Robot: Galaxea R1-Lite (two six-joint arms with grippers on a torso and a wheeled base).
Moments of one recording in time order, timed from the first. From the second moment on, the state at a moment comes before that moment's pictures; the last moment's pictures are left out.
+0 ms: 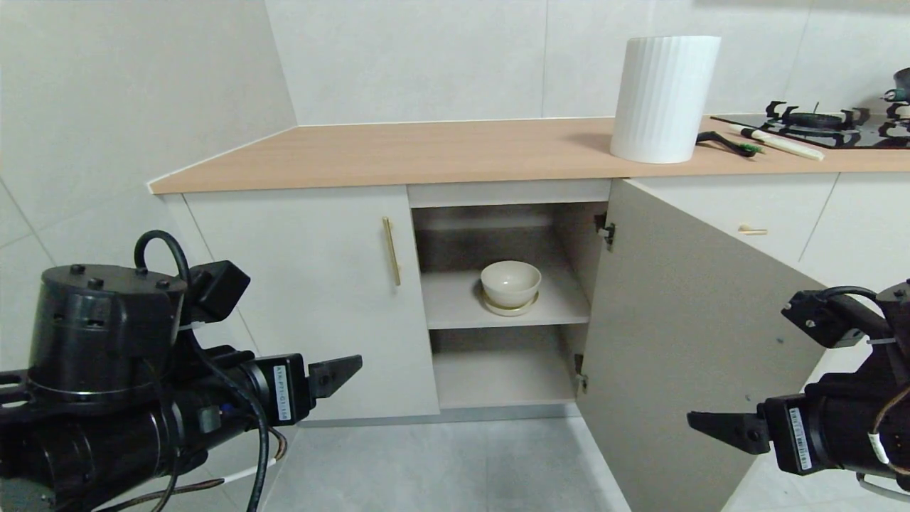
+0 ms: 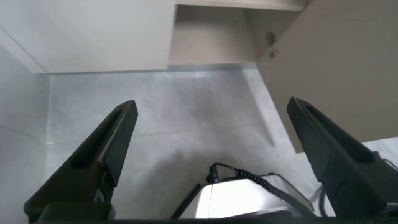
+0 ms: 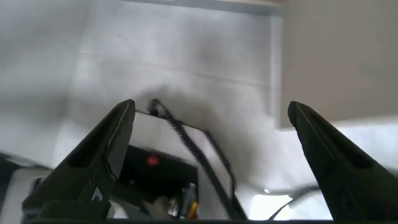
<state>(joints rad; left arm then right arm) -0.52 1.36 -0.64 -0.17 0.23 -0.42 0.51 1.29 -0.67 0.11 -0.09 0.30</state>
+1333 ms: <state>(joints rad) -0.52 1.36 -0.64 -0.17 0.23 -0.43 -0.03 1.45 -0.91 0.26 -0.22 0.22</state>
